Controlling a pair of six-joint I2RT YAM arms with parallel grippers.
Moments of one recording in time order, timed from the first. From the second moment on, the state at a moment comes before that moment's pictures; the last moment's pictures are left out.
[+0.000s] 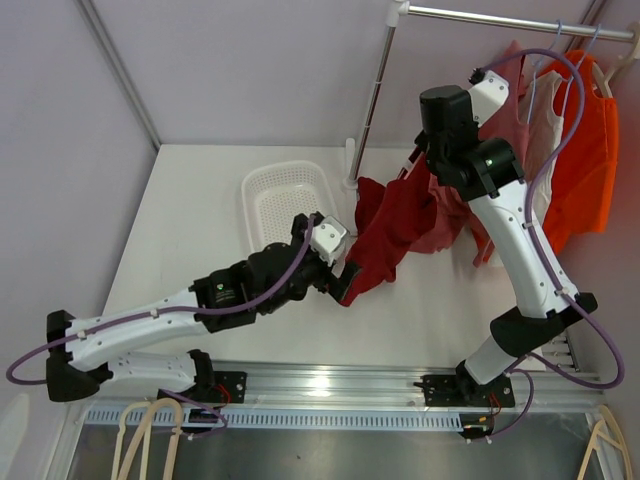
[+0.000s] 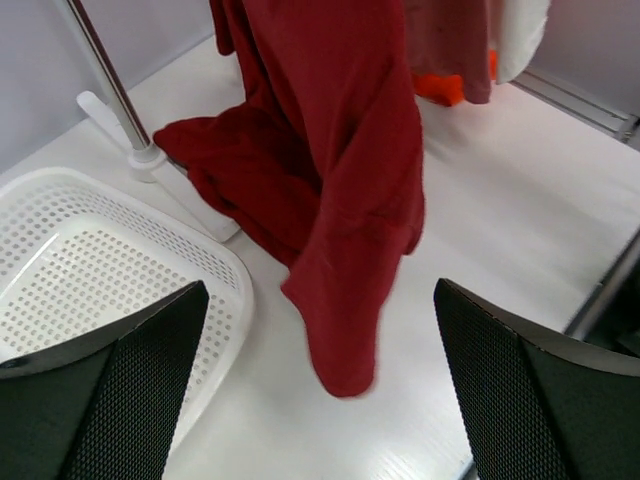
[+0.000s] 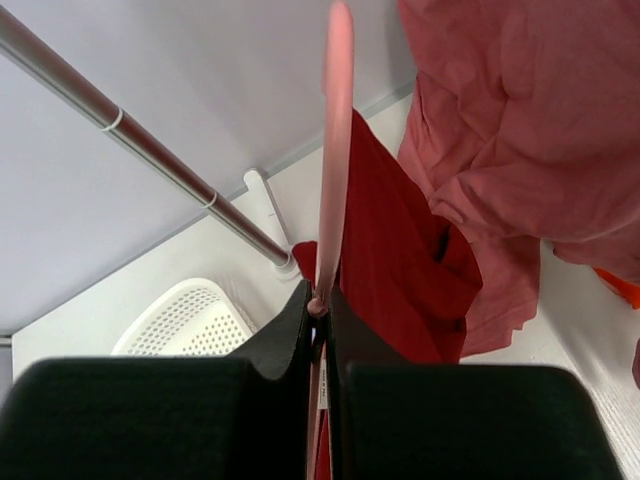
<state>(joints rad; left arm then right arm) -1.22 1.07 1.08 -0.25 -0.39 -0.06 0.53 1.61 2.12 -0.98 0.76 0.74</state>
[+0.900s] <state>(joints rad) -1.22 1.15 1.05 -0.10 -0.32 -0.02 0.44 1.59 2.12 -0.98 0.64 0.73</state>
